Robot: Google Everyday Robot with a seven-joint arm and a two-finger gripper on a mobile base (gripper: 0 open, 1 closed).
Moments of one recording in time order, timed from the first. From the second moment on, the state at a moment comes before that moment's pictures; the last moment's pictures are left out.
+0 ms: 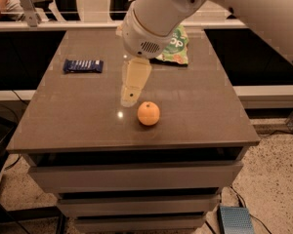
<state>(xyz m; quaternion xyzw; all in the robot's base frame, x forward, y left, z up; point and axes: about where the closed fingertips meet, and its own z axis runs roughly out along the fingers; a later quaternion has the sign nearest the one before) 0.532 0.047 0.946 -0.74 0.62 0.05 0.27</state>
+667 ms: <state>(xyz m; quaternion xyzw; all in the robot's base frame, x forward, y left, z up) 0.564 0.070 0.957 -0.70 0.62 0.09 0.34</state>
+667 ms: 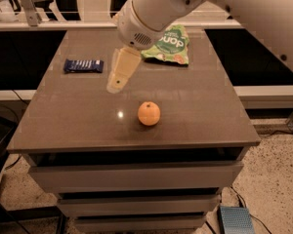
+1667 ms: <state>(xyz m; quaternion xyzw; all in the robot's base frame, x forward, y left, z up) 0.698 0.125 0.930 -0.64 0.66 0.10 0.38</state>
